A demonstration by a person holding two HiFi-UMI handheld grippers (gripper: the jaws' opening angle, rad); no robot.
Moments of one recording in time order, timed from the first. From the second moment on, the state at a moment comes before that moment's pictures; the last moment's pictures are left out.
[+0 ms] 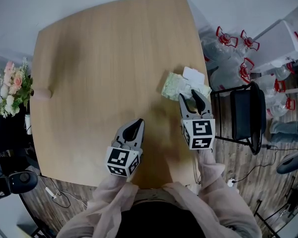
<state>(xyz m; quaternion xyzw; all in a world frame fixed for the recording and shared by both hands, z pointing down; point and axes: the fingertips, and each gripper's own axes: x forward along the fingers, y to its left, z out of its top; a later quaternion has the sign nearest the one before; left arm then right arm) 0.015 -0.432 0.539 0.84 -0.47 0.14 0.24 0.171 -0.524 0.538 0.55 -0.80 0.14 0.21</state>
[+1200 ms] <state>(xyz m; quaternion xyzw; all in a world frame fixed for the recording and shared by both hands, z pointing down) 0.007 -0.429 0.534 0.83 -0.48 0.14 0.23 0.169 -0.521 0.537 0.55 -0.79 0.12 0.25</state>
